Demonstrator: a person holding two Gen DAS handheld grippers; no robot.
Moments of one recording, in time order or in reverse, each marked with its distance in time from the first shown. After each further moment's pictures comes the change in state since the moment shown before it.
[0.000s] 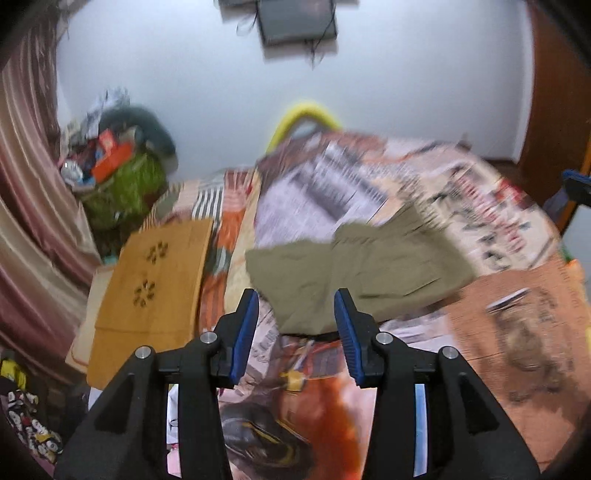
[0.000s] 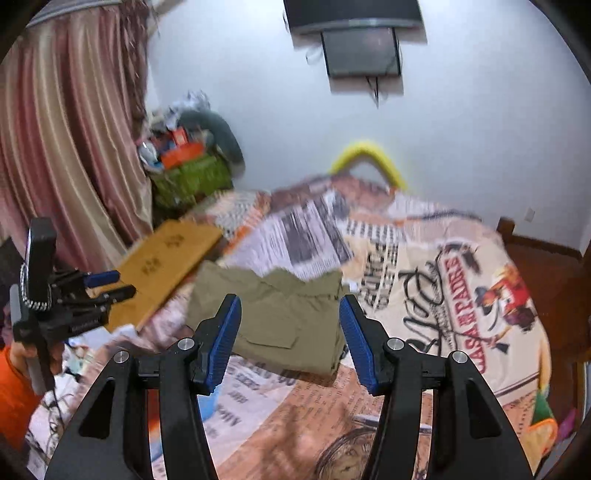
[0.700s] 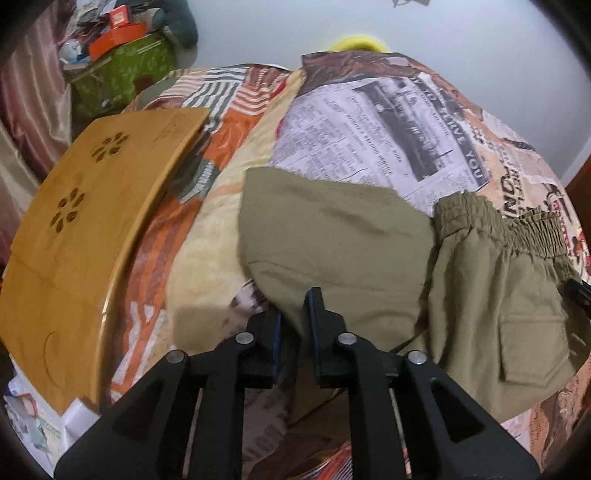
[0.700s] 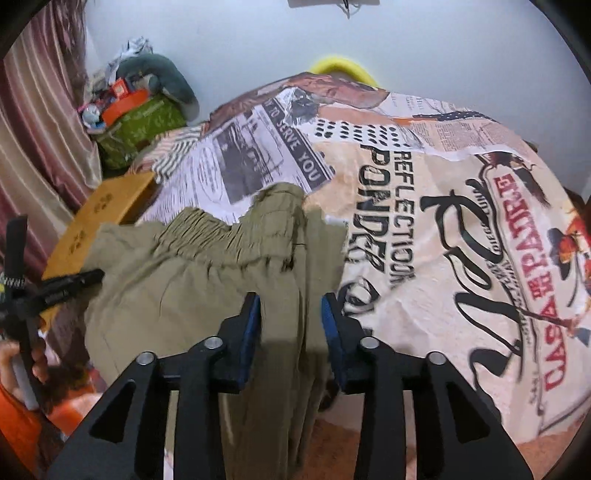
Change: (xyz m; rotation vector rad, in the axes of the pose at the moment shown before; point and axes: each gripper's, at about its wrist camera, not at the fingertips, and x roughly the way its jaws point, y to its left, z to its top) left arm 0.268 0.070 -0.033 -0.311 0.295 -0.018; right arm 0.216 -0.066 -0.046 0.107 0.290 -0.074
